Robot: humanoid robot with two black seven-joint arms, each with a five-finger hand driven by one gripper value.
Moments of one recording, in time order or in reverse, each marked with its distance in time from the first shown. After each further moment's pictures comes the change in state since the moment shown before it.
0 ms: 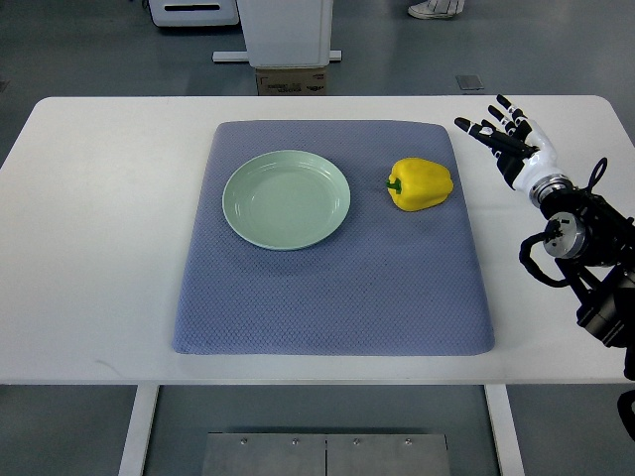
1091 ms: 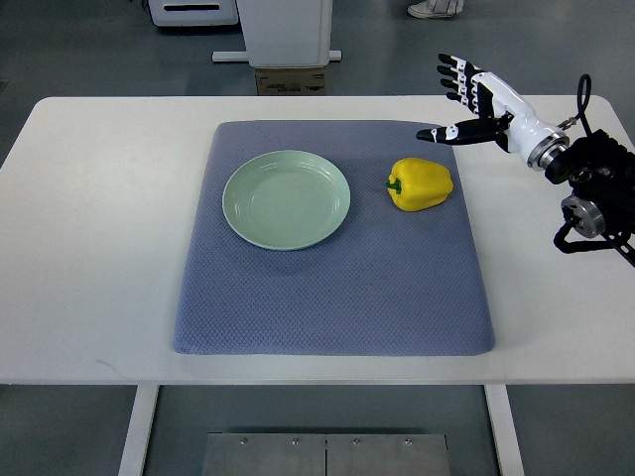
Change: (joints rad) left arm 0.000 0.000 0.000 0.000 0.000 0.000 0.000; right arm 0.298 -0.203 -0.764 0.082 -0.083 0.067 0.267
